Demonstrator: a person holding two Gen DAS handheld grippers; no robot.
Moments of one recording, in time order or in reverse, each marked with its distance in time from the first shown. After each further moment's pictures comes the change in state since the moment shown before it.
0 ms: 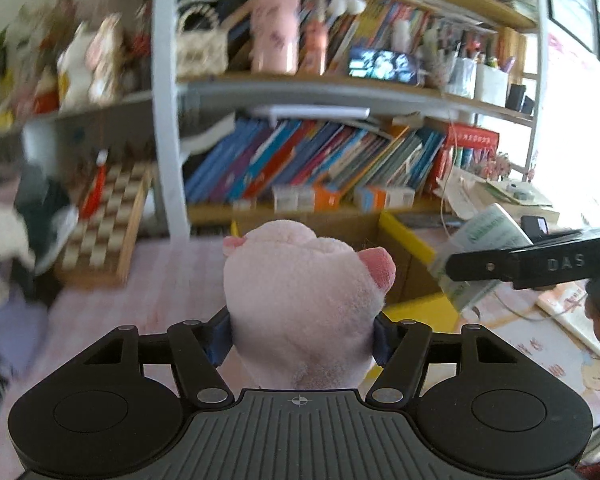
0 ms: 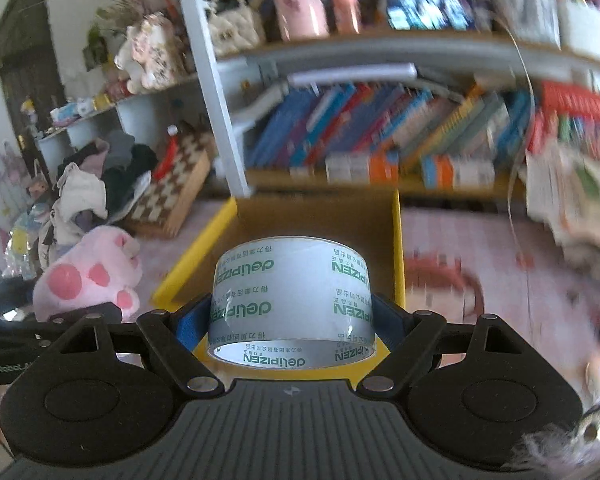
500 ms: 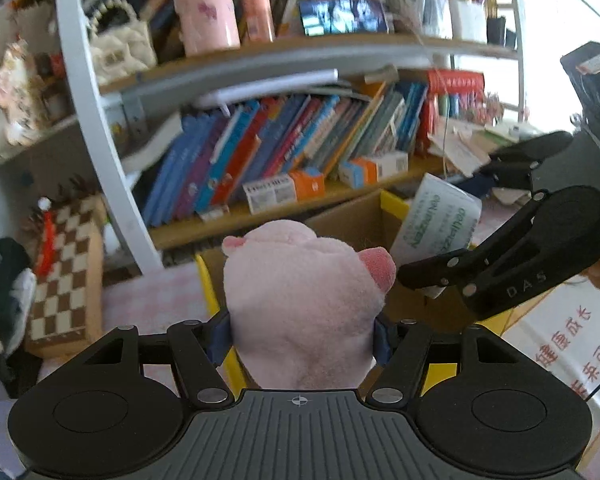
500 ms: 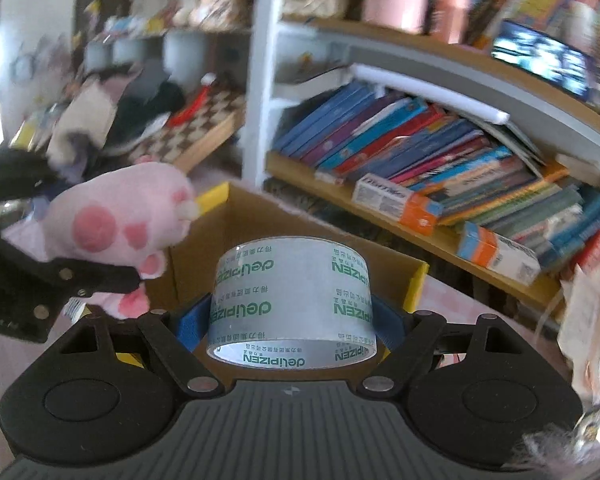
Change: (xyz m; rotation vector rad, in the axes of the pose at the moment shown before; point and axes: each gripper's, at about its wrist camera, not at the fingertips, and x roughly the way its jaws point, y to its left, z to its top) left arm 0.104 -0.007 0.024 0.181 0.140 -0.044; right arm 0.108 -0.023 0.029 -0.399 0.095 0.075
